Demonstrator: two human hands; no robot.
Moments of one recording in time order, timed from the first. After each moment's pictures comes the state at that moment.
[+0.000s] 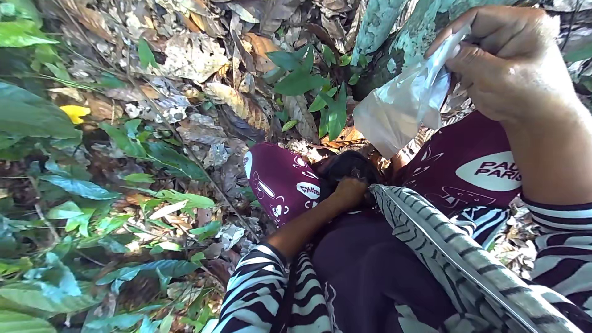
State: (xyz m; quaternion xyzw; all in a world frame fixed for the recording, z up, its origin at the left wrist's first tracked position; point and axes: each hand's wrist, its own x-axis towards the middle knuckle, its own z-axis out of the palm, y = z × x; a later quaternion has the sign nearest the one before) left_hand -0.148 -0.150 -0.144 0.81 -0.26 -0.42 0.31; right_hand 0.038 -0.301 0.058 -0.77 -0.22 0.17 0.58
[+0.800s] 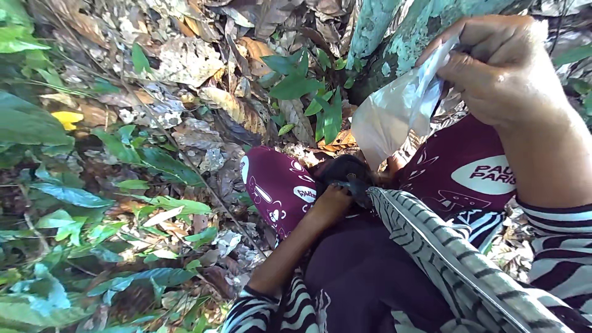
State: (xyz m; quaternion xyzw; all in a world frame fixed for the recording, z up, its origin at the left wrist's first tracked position) left_hand -0.157 -0.099 -0.116 0.81 -0.29 -0.39 0.32; right_hand 0.040 -0.303 0.057 -0.77 -0.23 0.17 0.57
